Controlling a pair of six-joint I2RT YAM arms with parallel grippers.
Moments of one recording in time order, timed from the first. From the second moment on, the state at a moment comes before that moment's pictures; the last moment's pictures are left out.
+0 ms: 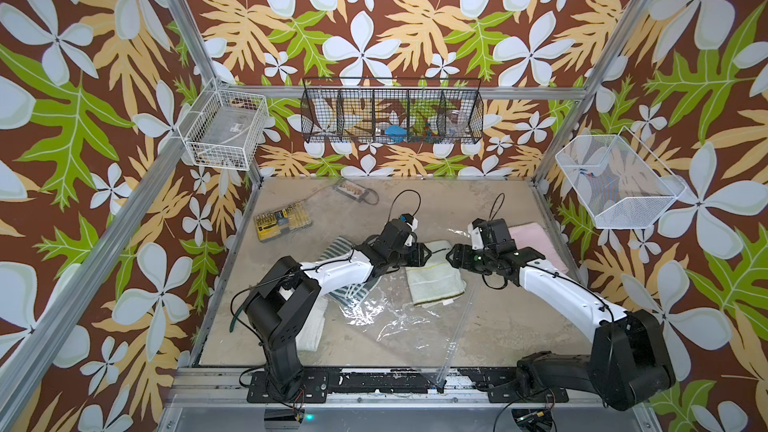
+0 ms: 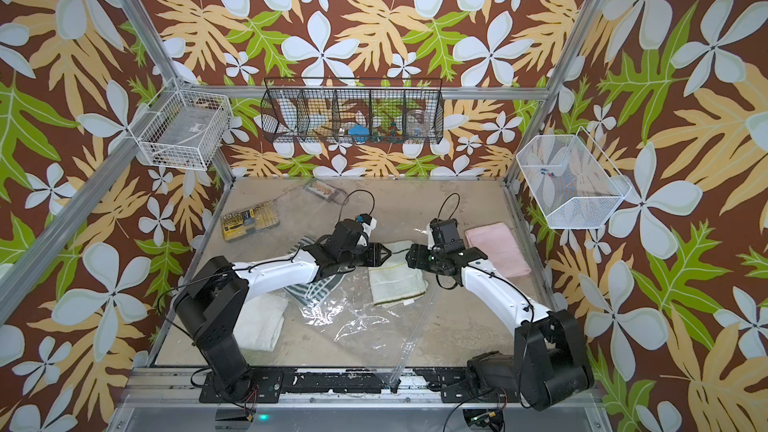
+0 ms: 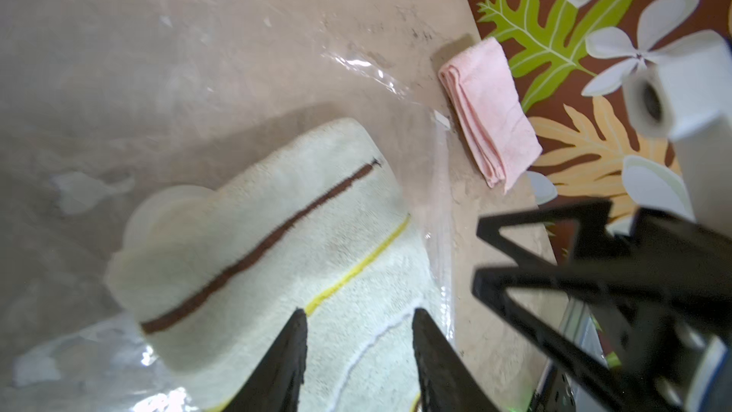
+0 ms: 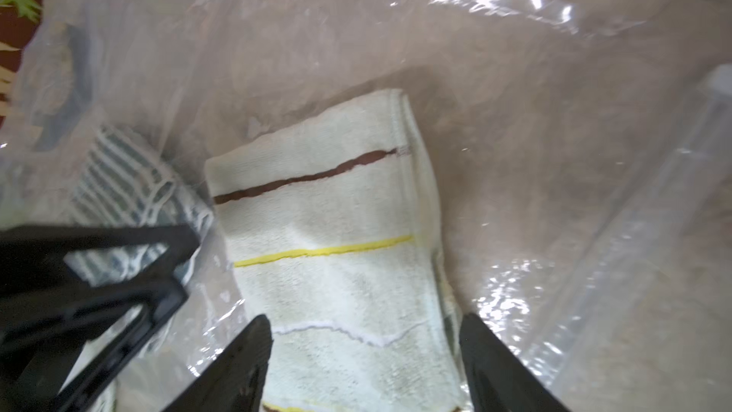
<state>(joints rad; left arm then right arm) -0.78 1.76 1.08 0.04 0.21 -0.67 0.29 1.36 0.85 -0.45 -0.18 0.47</state>
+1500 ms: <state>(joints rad) -0.76 1.85 0.97 0.23 0.31 -0.80 0.55 1.55 0.89 -0.42 0.11 0.47</state>
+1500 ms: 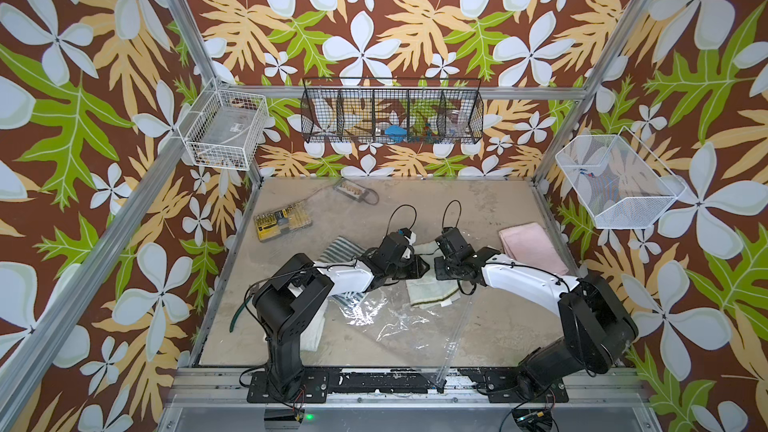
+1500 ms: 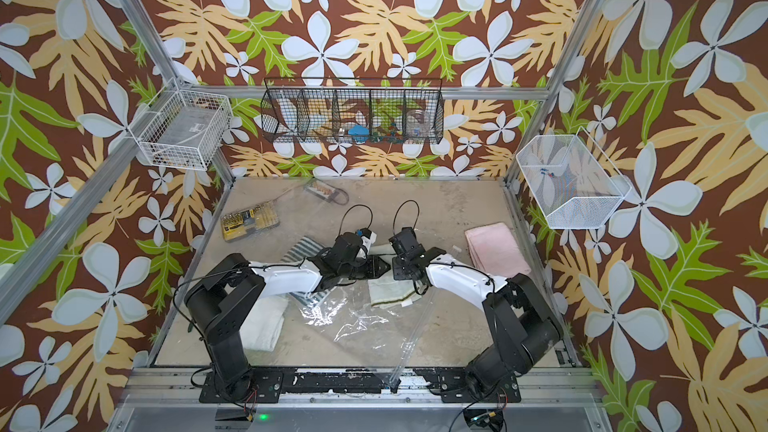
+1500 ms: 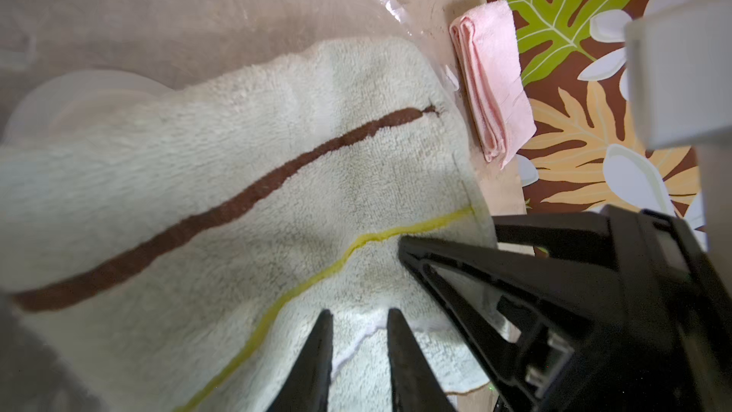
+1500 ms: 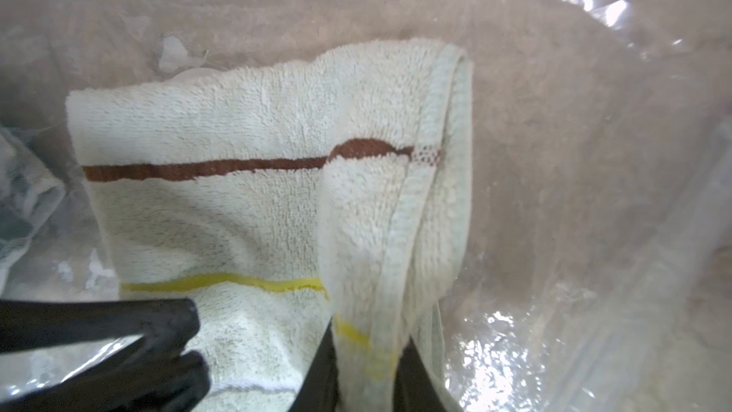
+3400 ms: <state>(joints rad) -0.69 1.67 0.80 0.07 0.22 -0.72 0.63 1.56 0.86 -0.45 0.20 0.45</state>
